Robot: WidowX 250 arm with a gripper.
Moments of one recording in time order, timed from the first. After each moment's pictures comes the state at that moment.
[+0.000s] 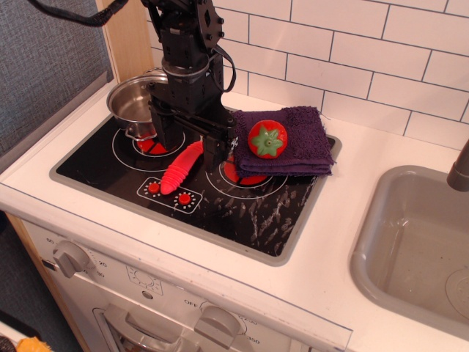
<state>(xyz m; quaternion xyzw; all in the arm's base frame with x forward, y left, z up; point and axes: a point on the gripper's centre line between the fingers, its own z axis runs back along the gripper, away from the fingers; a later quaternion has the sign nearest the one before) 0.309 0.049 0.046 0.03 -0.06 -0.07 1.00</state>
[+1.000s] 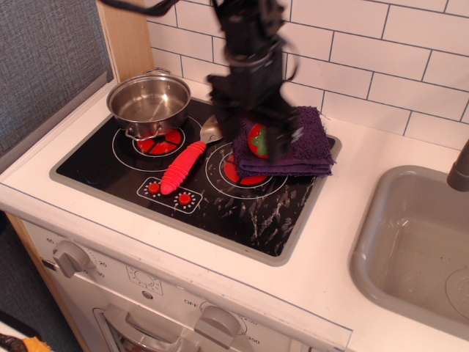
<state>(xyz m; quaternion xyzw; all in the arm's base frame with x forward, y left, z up) 0.338 -0.013 0.063 -0.01 -0.09 -0.11 0.99</state>
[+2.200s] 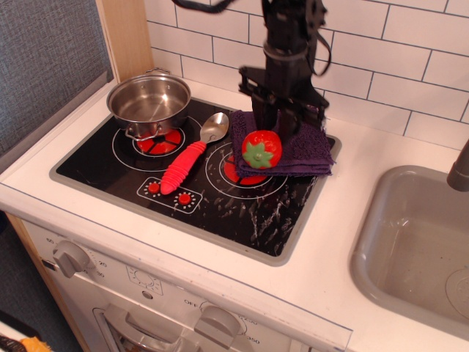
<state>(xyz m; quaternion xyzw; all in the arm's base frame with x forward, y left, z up) 0.384 -0.012 0.045 0.02 -0.08 -0.09 0.99</state>
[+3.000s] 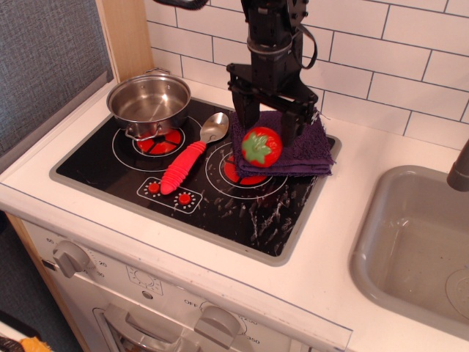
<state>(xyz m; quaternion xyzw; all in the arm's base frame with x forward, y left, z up) 0.374 -0.010 0.055 0.00 -0.10 -0.09 0.99</state>
